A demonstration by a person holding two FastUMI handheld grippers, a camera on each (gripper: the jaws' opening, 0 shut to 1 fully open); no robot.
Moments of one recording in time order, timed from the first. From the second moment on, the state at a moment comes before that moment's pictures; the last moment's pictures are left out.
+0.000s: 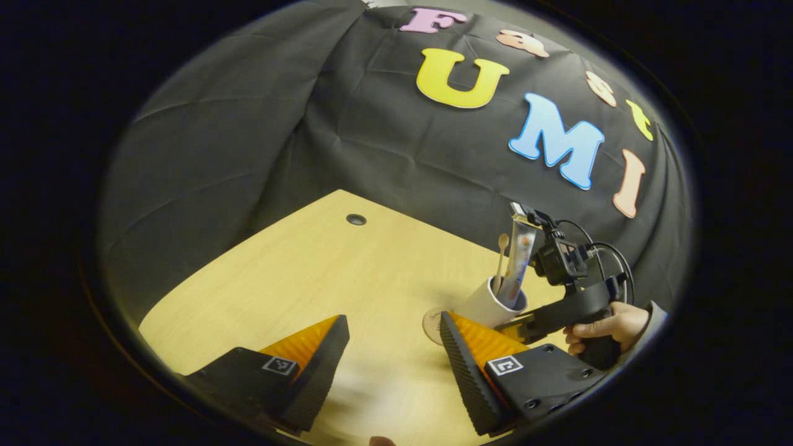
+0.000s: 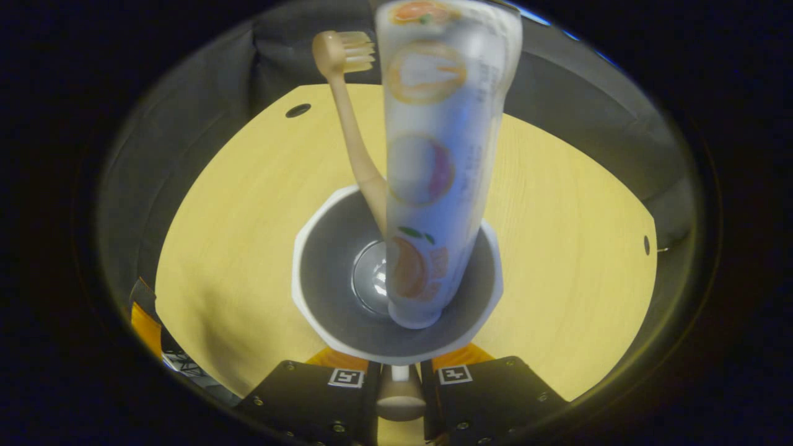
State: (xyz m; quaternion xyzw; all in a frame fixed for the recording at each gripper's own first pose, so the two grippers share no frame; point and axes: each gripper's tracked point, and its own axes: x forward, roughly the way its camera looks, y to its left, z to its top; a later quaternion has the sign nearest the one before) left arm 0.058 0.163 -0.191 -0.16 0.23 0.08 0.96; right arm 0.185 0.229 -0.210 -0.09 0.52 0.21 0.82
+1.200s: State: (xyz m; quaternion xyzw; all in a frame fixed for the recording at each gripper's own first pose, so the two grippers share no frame) left arm 0.048 0.190 -0.192 -0.16 0.23 0.09 0.95; right arm 0.154 0.252 -0.187 -0.09 0.51 0.21 0.83
